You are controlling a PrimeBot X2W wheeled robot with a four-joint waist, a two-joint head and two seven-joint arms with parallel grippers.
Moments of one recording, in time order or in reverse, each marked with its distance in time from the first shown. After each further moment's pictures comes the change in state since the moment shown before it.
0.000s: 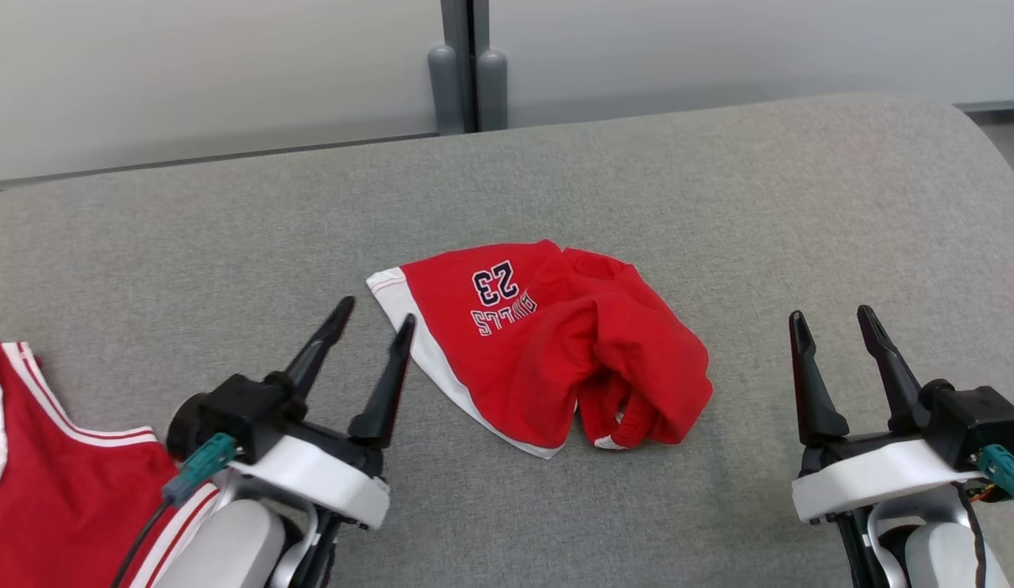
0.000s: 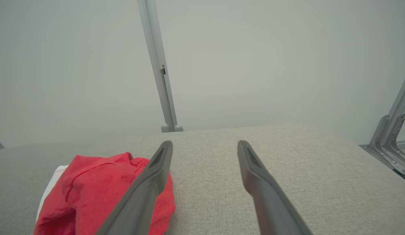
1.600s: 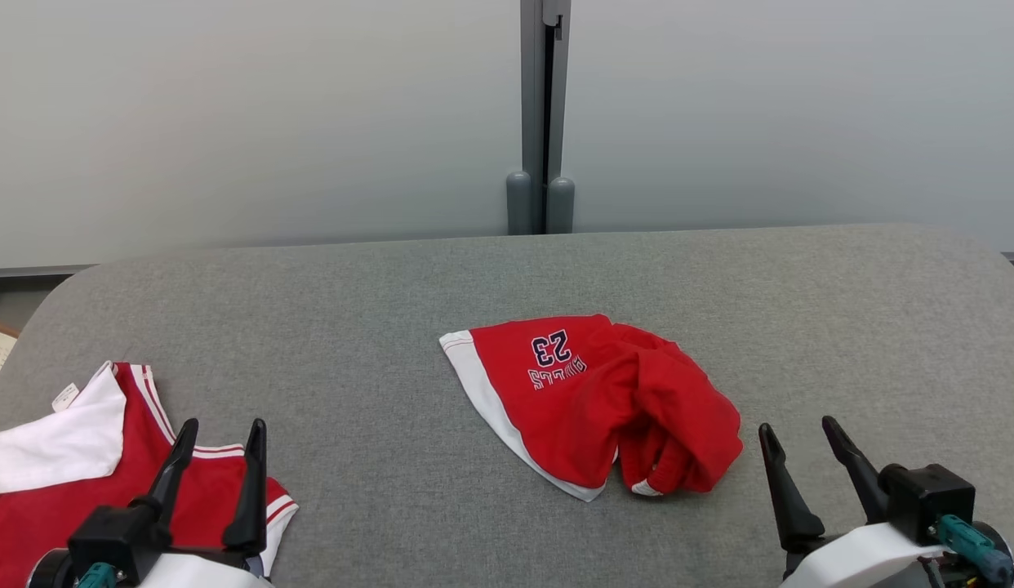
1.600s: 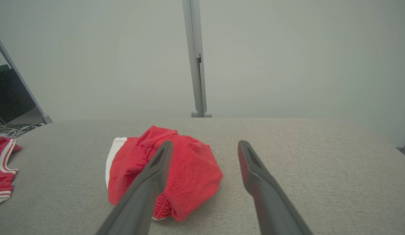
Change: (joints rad) left arm 0.367 0.048 0.305 -0.128 0.075 0.098 0.028; right arm 0.189 -0.002 0.034 -0.064 -0.005 0.000 0.128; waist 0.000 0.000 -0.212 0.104
